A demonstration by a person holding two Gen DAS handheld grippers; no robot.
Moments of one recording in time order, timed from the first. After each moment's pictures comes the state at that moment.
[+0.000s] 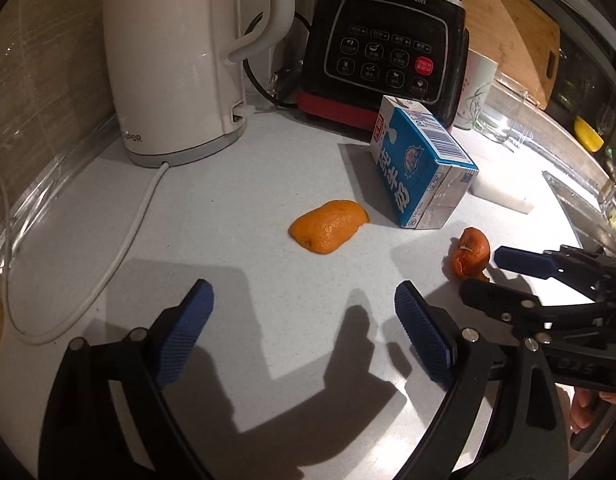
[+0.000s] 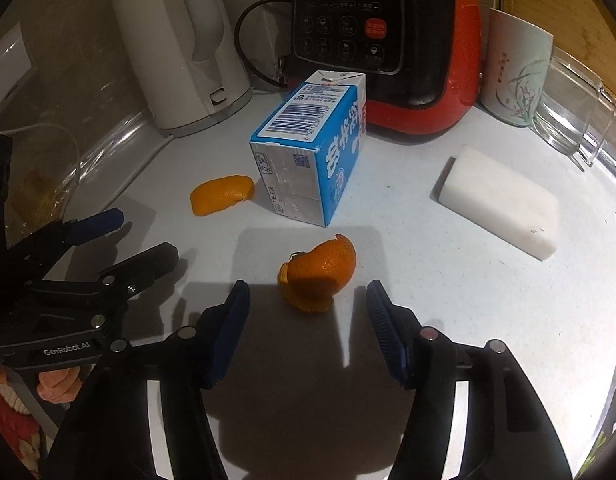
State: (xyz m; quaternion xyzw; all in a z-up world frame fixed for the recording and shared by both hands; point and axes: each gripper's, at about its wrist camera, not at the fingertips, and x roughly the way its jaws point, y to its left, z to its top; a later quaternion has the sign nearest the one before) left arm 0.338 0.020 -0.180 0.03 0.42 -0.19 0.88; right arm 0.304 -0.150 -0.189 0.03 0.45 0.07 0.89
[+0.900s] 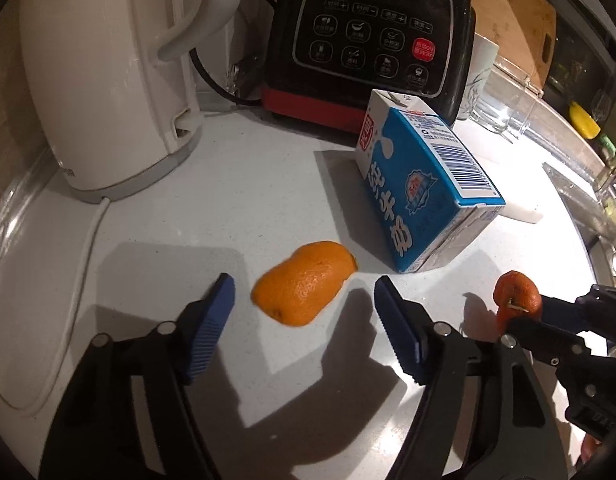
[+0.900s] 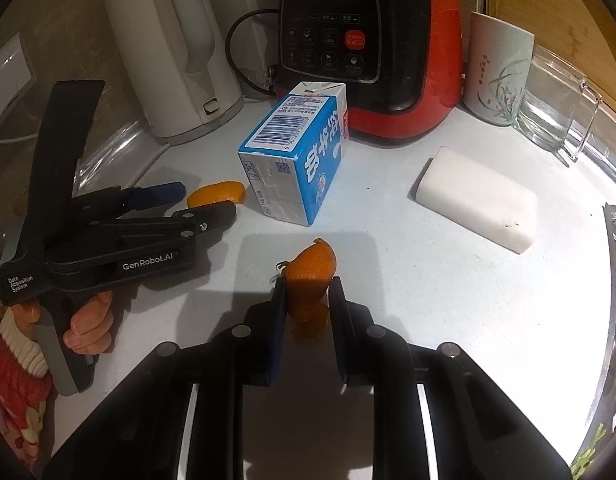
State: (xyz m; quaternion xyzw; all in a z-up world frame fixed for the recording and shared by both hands) left arm 0.384 -0.017 -0.188 0.06 0.45 -0.23 0.86; right arm 0.290 -0.166 -0.174 0.05 0.44 0.05 0.89
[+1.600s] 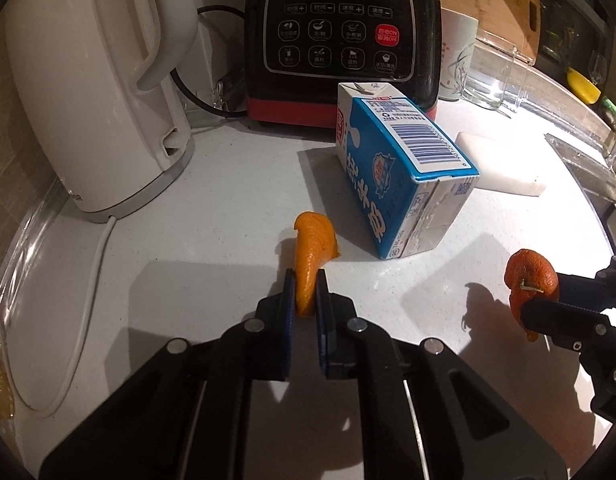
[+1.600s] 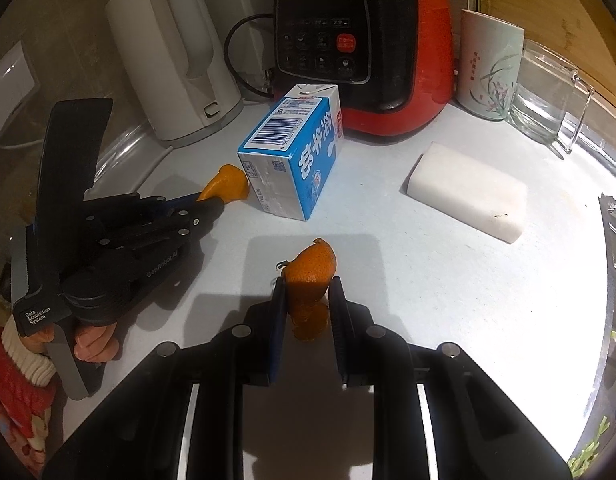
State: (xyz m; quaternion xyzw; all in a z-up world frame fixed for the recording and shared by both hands) left arm 0.367 -0.035 -0.187 0.12 0.42 -0.22 0.87; right arm 0.285 -0.170 -0.168 0.06 0.45 0.05 0.89
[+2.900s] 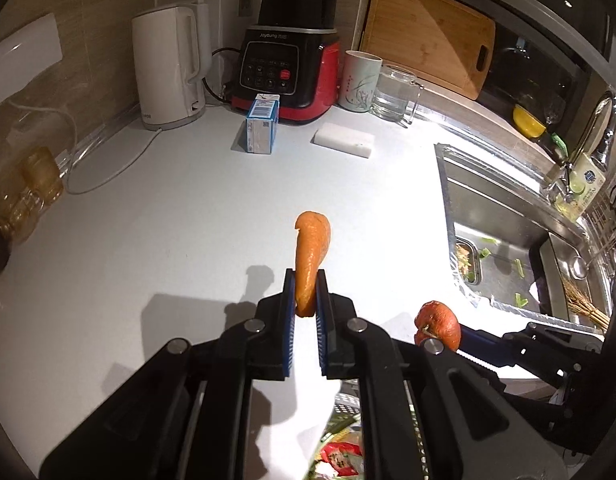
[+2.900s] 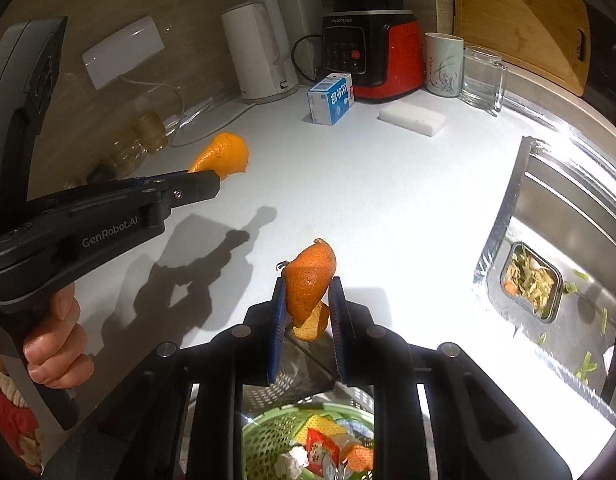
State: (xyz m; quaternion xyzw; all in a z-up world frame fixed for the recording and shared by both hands) left arm 0.068 -0.067 -0.081 0.01 0.43 -0.16 0.89; right arm 0.014 -0.209 -0.114 0.04 0.43 0.12 0.89
